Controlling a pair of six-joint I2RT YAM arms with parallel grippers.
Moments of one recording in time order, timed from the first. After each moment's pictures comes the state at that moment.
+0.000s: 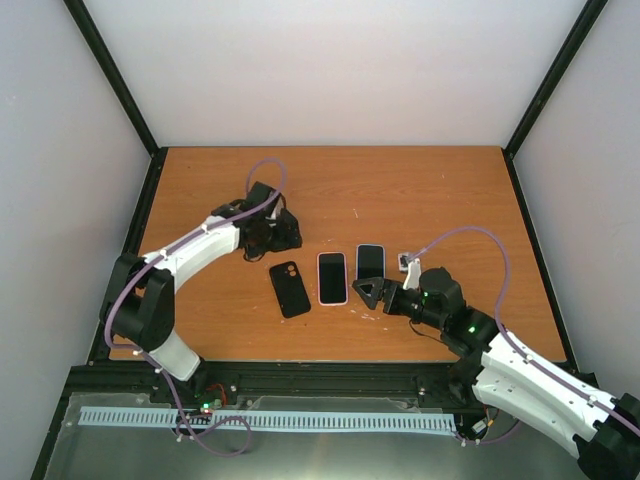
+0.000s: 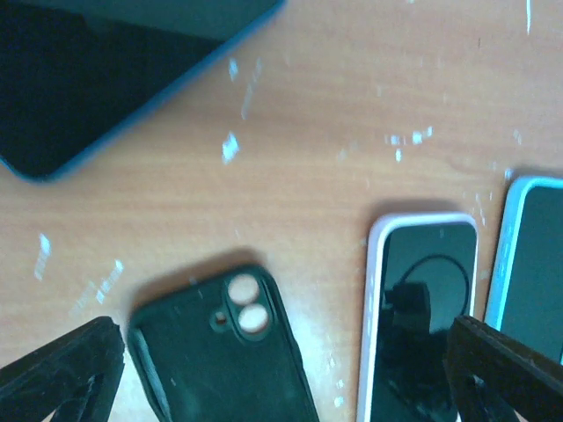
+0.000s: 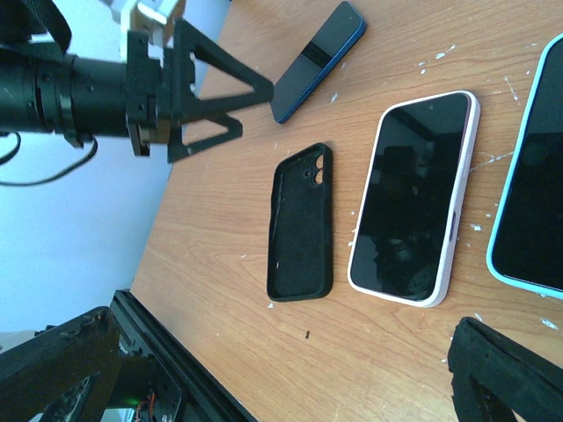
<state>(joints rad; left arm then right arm) -0.49 1.60 1.13 -0.64 0.10 -0.64 0.72 0.68 0.37 -0.11 -0.21 0.86</state>
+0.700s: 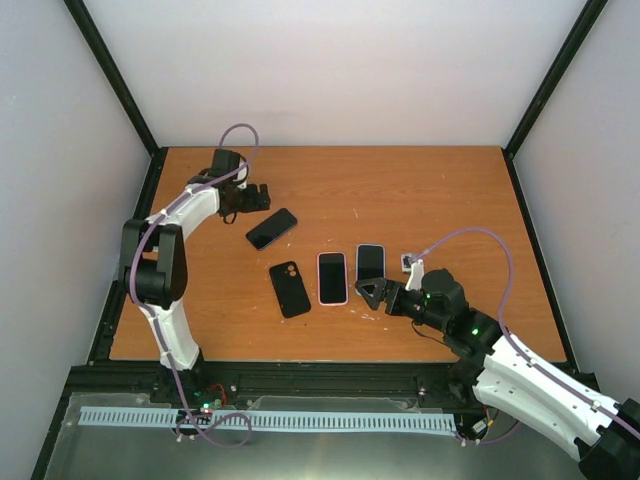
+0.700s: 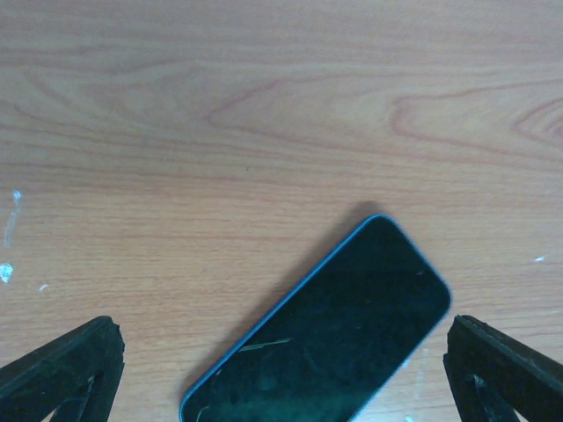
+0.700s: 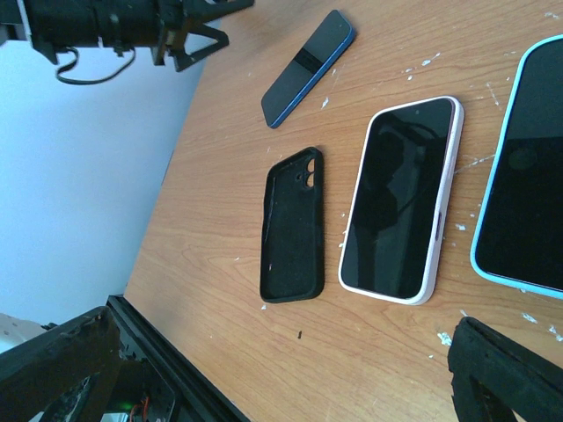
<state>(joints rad) -0.17 1.86 1.40 -0.52 0.13 -0.28 0.72 0.64 0.37 -0.15 -0.19 0.85</state>
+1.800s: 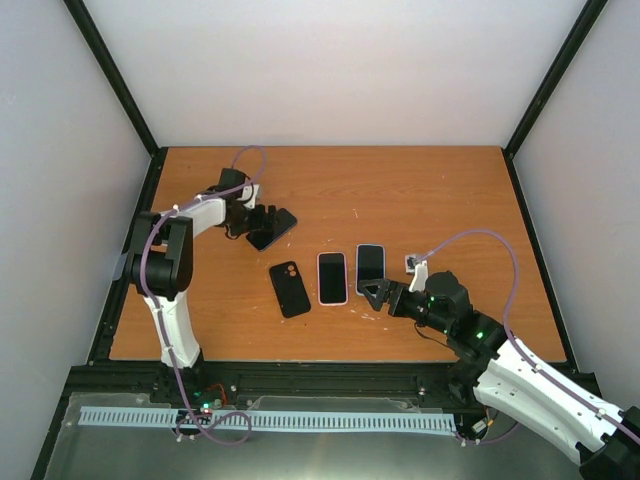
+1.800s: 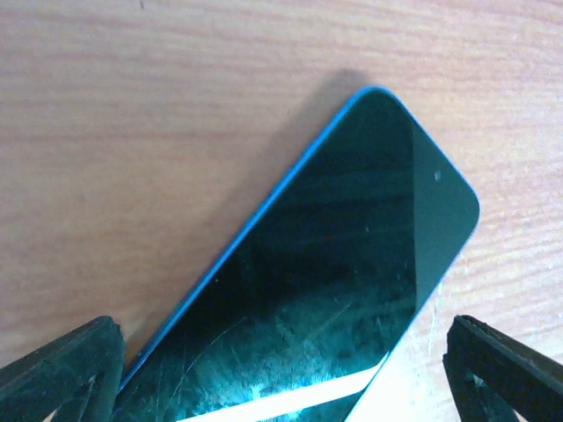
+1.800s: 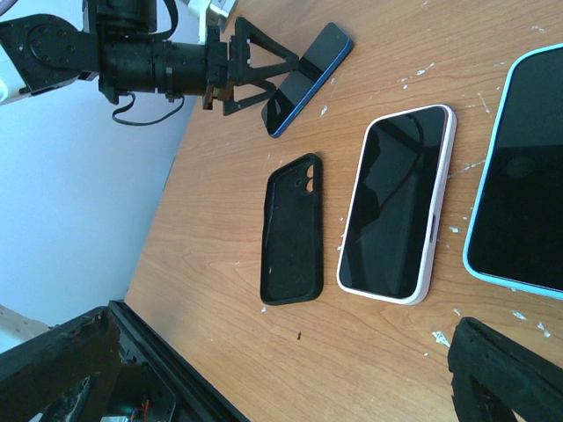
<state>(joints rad) -0.16 1.98 1.31 -0.44 0.32 -0.22 0.72 0.59 0.37 -0.19 -0.17 0.85</state>
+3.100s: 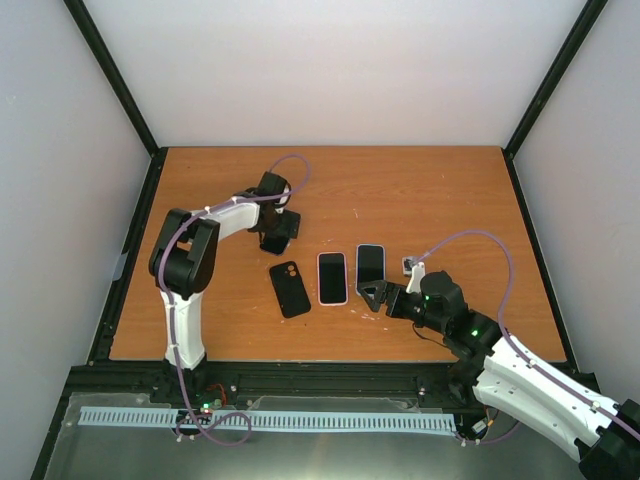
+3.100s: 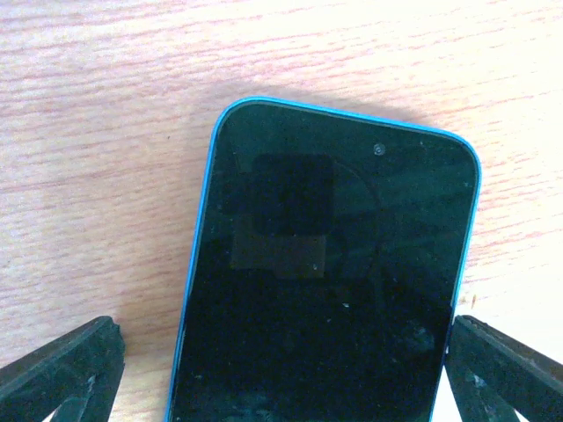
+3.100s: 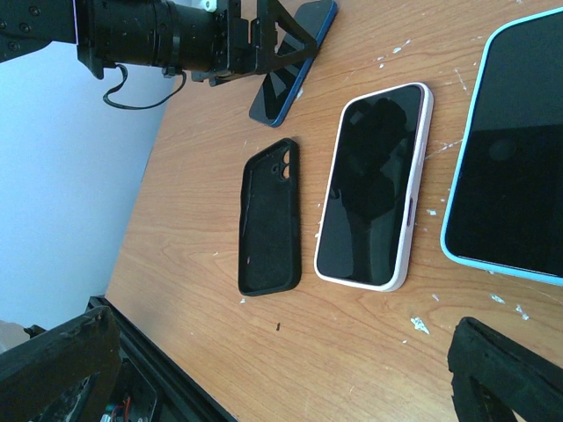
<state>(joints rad) -0.37 2.04 1.37 -0.46 -0.03 -0.19 0.72 0.63 0.35 -0.18 -0.16 0.86</state>
